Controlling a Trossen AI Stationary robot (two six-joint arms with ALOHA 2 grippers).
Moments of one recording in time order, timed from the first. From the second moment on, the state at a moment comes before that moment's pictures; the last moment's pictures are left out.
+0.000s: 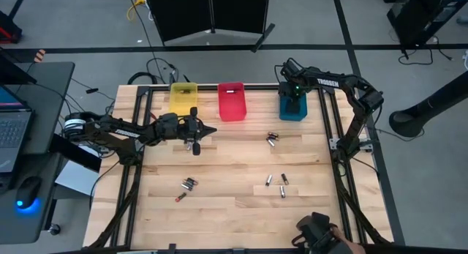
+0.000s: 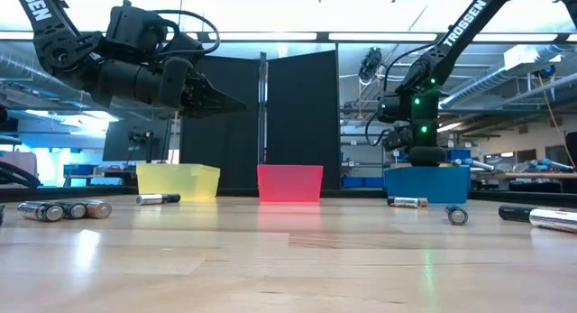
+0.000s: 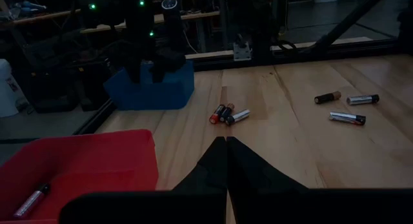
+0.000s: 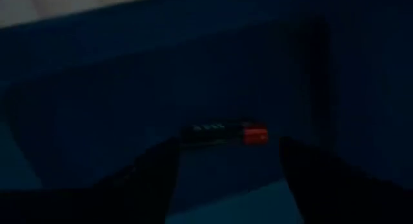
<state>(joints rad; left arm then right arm) 0.27 1.33 0.31 0.90 0.12 0.15 -0.94 1.78 1.11 -0.70 0.10 -0.63</state>
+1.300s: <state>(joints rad) 0.27 1.33 0.33 0.89 0.17 0.12 -0.84 1.67 1.19 -0.95 0.12 -0.40</state>
